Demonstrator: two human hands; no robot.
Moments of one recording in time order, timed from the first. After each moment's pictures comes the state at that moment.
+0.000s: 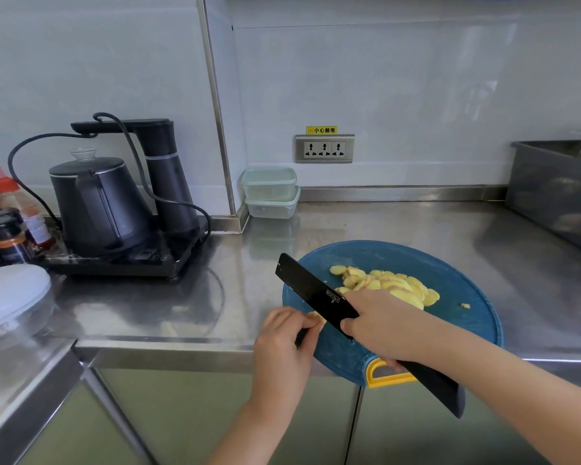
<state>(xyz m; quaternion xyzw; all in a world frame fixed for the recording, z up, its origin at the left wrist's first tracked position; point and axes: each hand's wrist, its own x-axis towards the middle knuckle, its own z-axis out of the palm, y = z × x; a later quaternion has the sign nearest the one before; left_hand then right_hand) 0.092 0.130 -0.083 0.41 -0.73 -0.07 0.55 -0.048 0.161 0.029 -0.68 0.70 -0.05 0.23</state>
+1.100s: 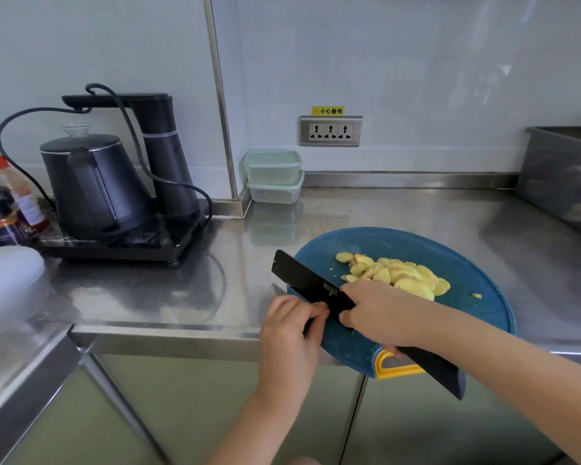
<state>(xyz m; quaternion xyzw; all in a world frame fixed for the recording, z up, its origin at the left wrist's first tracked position) 0.091 0.130 -0.087 0.42 -0.72 -0.04 0.55 -0.039 0.145 0.021 -0.68 0.70 0.04 0.22</state>
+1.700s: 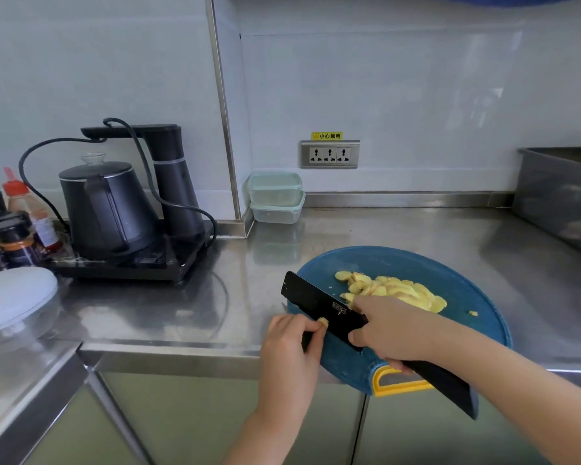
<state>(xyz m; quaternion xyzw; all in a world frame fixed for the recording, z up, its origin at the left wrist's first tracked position) 0.089 0.132 -0.083 0.46 -0.71 -0.08 0.53 -0.052 0.158 0.031 -0.67 0.69 -0.02 0.25</state>
